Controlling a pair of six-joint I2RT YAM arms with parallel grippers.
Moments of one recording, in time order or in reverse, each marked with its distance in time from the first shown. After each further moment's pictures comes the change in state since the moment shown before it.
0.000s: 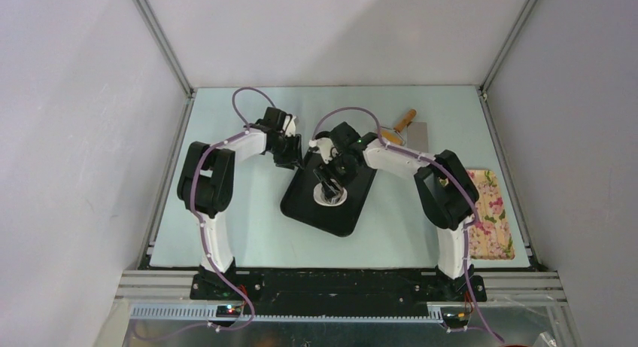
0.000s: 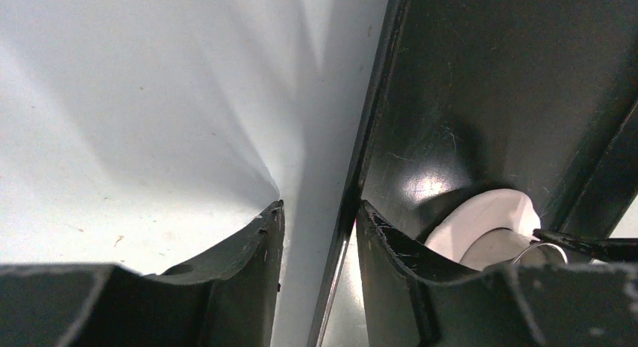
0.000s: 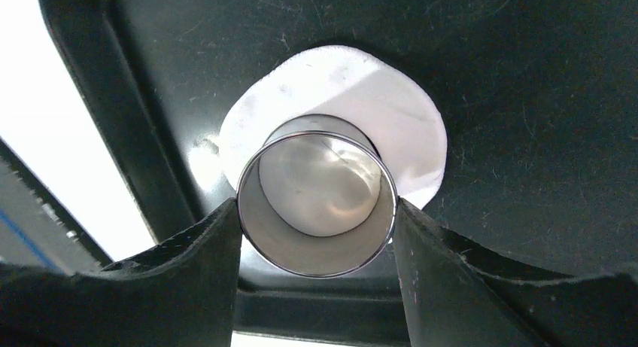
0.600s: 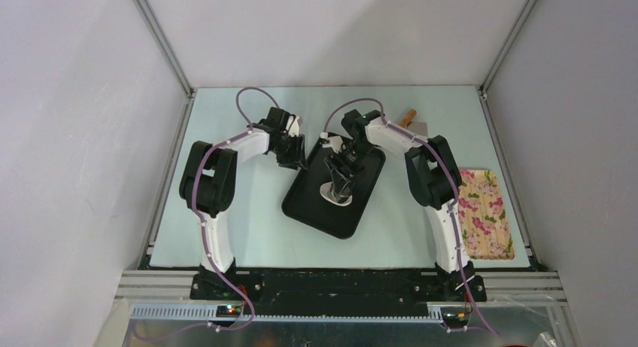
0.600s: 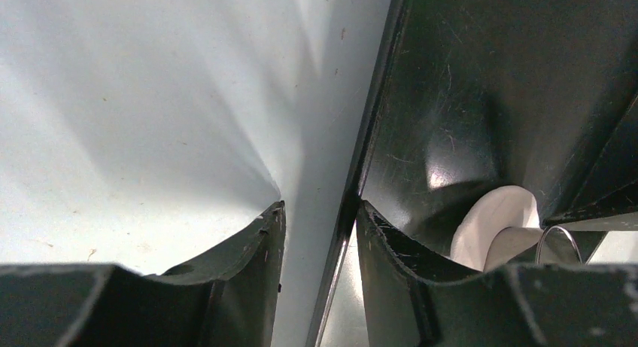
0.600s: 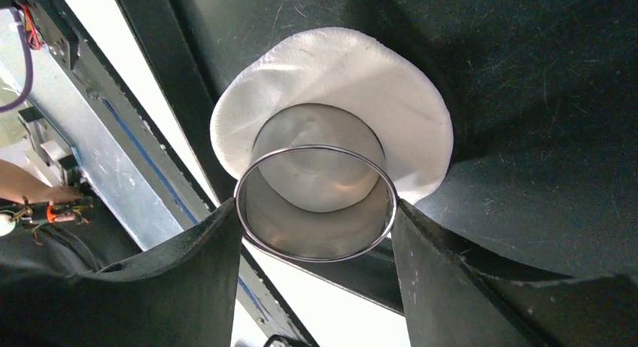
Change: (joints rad) left arm -0.017 0.013 0.014 0.000 0.005 0.000; right arm -0.128 0.260 0.359 -0.483 -0.257 -0.149
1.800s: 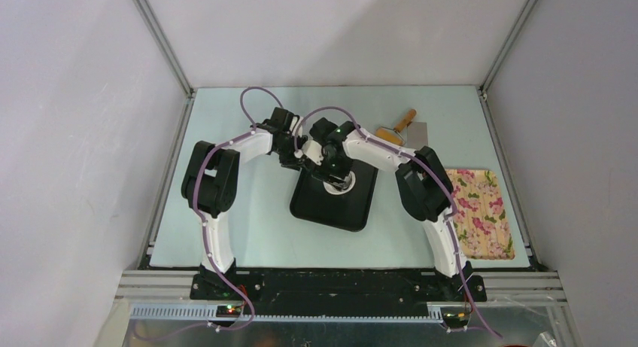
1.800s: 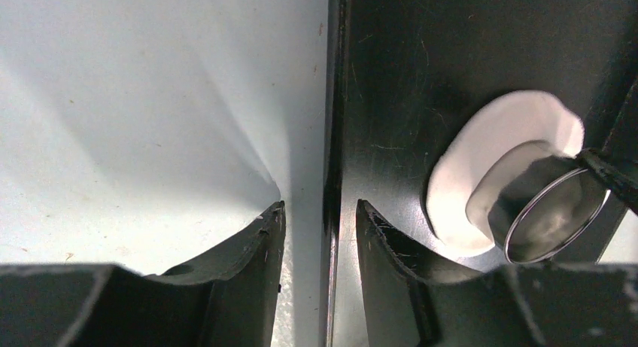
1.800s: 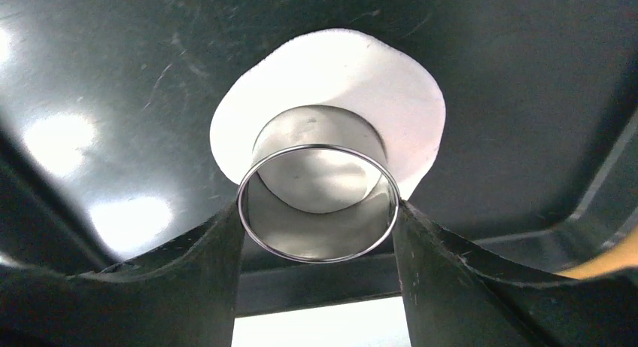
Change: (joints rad) left arm -0.026 0.005 0.011 -0.011 -0.014 0.000; right arm 0.226 -0.080 -0.027 0.189 0.681 -0.217
